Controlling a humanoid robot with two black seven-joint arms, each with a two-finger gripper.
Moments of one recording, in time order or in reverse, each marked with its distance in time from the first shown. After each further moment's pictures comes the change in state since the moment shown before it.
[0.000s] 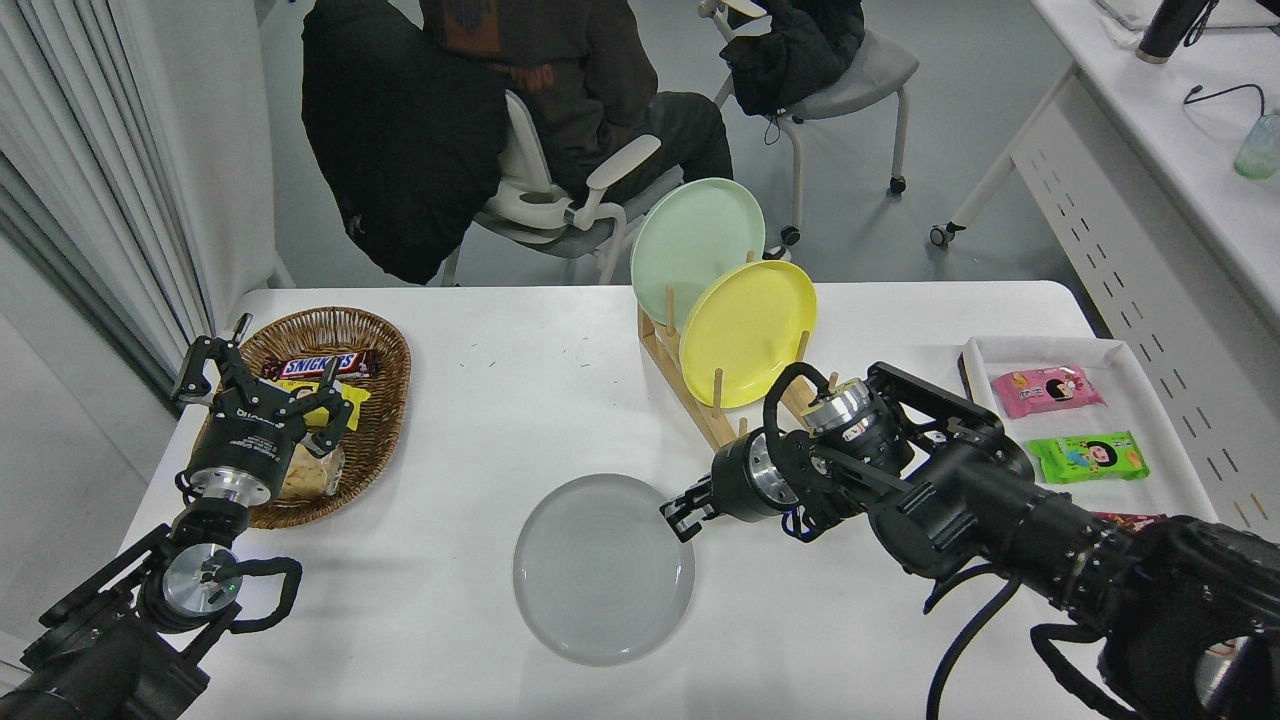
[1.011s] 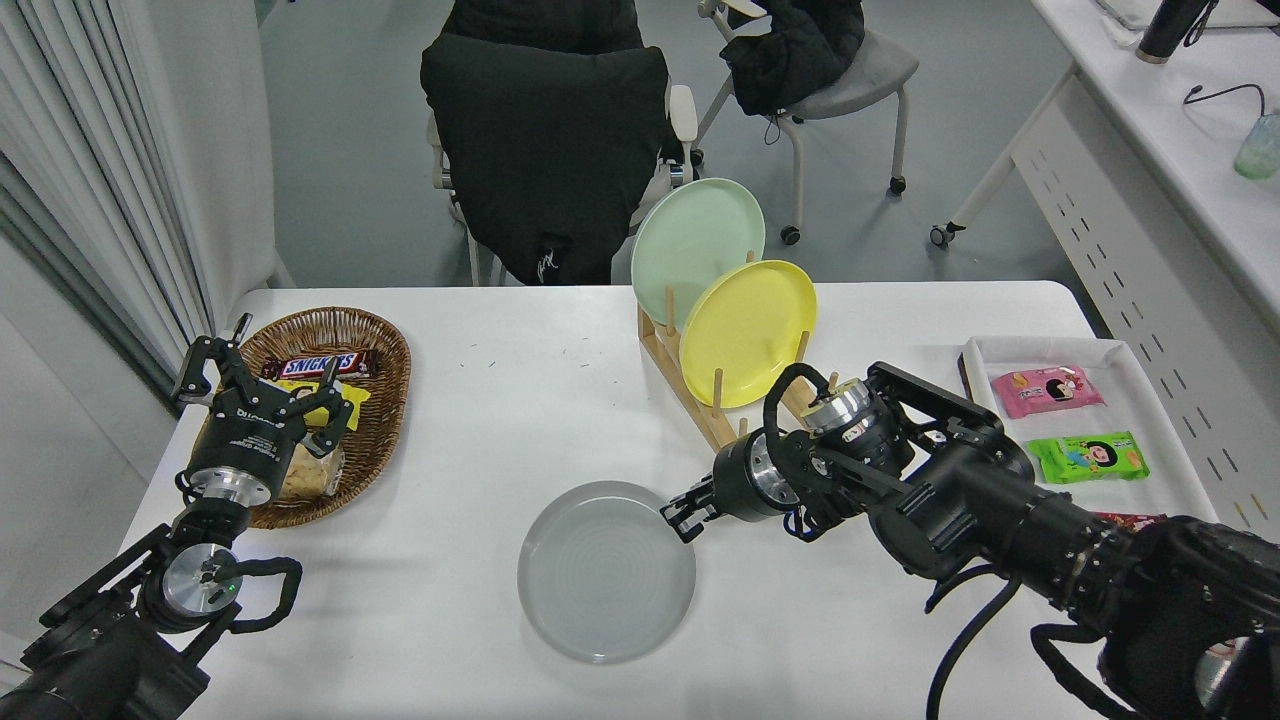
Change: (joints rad) left arm 0.000 0.000 0.000 0.000 0.000 0.000 0.000; right arm 0.001 0.000 0.003 -0.002 -0.016 0.000 0.000
